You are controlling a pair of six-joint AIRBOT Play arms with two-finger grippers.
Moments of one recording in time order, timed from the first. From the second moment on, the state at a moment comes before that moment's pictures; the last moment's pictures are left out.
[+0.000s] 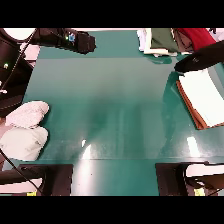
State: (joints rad) left arm -0.42 -1.39 1.84 1.22 -1.06 -1.51; right arm -0.55 -1.53 1.77 -0.82 0.96 1.27
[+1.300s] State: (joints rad) left arm -0.42 -1.39 1.84 1.23 -1.08 -1.51; right arm -0.85 -1.17 1.22 -1.21 1.30 1.28
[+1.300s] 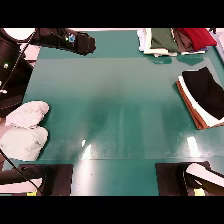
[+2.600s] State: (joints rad) left arm -0.42 -1.39 1.84 1.23 -0.97 -1.51; right arm 0.02 -0.99 1.35 -1.07 1.13 1.36
